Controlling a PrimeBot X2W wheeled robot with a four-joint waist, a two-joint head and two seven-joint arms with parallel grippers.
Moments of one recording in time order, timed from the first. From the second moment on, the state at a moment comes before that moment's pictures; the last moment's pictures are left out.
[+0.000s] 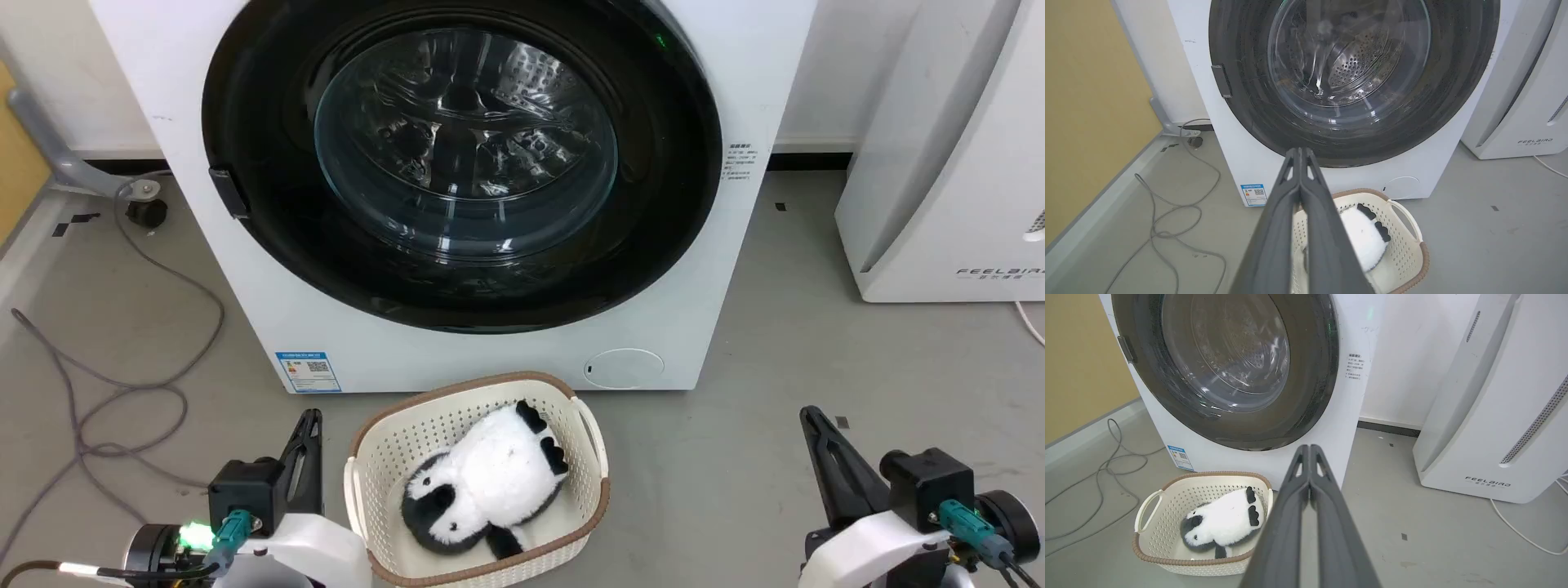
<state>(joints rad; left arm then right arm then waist) 0.02 0.05 0.00 0.00 0.00 0.00 0.00 0.01 -0.06 0.00 0.00 0.01 0.13 0.00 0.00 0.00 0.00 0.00</state>
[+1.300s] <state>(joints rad) 0.02 0.05 0.00 0.01 0.00 0.00 0.00 0.02 -0.06 0.00 0.00 0.01 0.13 0.00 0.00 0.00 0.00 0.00</state>
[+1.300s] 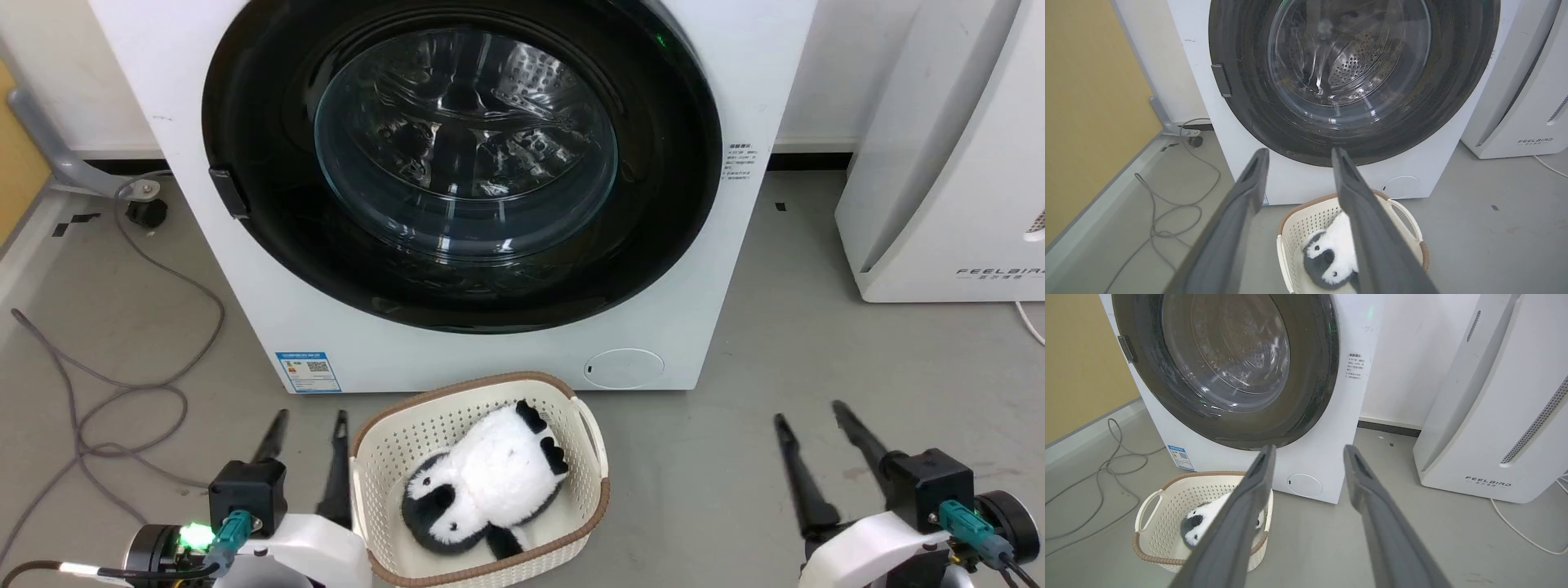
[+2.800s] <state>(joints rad) 0.00 0.05 -0.04 0.03 0.00 0.00 -0.08 -0.11 -0.12 -0.01 0.02 0.23 0.13 -0.02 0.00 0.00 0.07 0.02</state>
